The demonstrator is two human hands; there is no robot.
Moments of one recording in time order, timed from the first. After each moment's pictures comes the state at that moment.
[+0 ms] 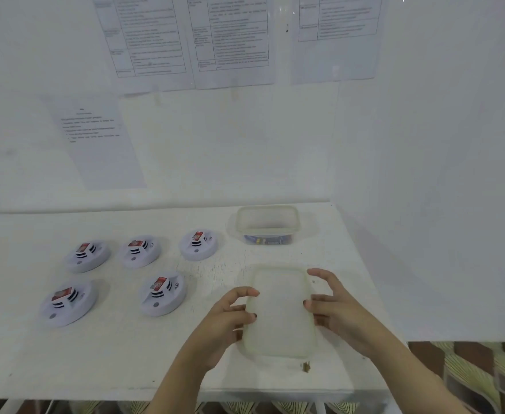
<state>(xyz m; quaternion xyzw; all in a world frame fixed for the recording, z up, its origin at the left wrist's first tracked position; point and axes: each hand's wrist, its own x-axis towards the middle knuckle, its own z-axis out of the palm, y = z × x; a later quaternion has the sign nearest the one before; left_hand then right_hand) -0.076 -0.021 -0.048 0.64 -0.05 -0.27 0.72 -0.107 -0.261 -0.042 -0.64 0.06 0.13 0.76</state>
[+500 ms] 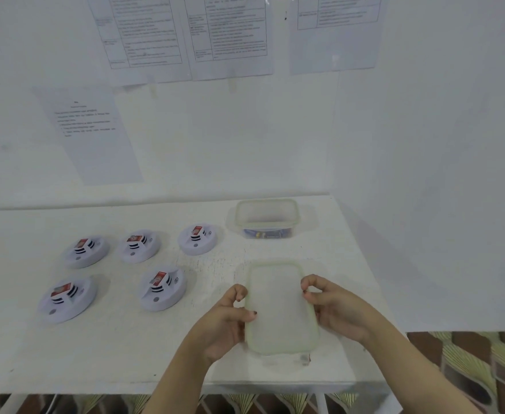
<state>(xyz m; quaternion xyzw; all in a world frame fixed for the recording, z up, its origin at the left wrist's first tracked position) -0.069 -0.021 -0.061 0.50 -0.02 -0.34 0.79 -0.093 -0.259 -0.052 -0.54 0.06 0.21 0.81</state>
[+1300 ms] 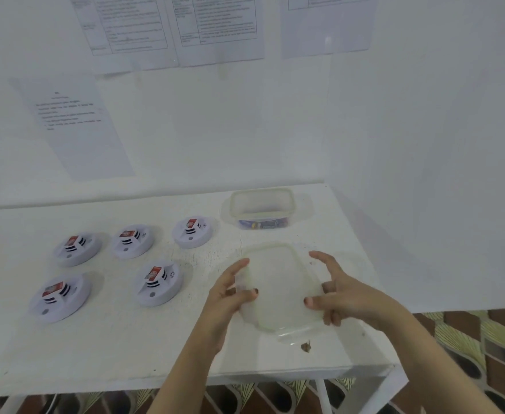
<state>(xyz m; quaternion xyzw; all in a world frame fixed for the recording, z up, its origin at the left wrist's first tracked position) -0.074 -0.032 -0.057 0.64 -0.03 -0.15 0.76 -0.115 -0.267 -0.020 -0.77 0.04 0.21 0.60</state>
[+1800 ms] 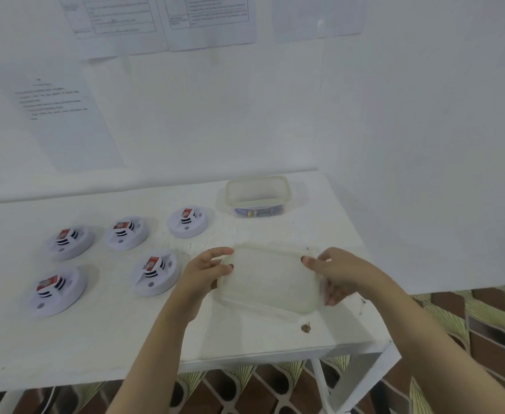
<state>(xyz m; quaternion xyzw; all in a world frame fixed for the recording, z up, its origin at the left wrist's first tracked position) -0.048 0.002 -0.038 0.69 -0.02 -0.18 0.70 -0.107 -0.246 -0.002 -0.83 0.22 0.18 0.49</state>
